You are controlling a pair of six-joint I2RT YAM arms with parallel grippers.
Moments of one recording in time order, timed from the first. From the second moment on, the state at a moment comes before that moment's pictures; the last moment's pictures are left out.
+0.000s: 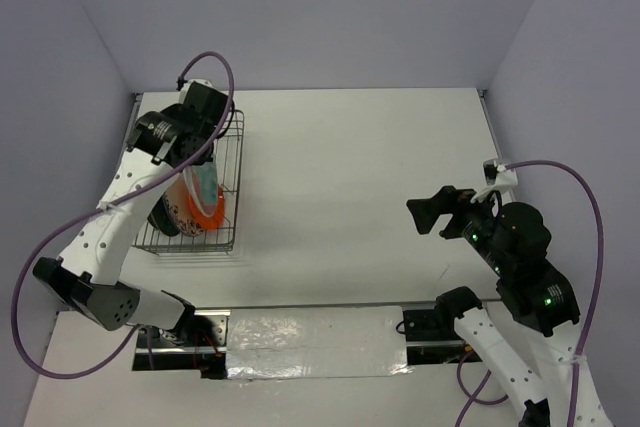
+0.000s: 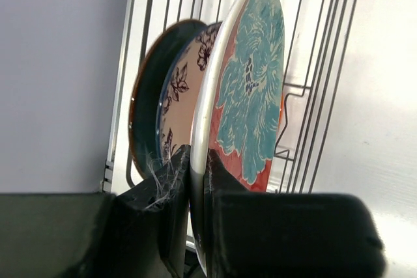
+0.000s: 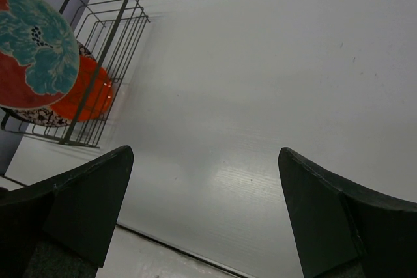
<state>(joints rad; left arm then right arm) -0.43 1.39 1.67 -1.26 -0.68 -0.33 0.34 0.44 0.95 -0.77 -0.05 0.41</state>
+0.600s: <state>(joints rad) -0.44 0.93 1.50 -1.01 -0.12 -0.41 0.38 0.69 0.68 -0.04 -0.50 0.74</state>
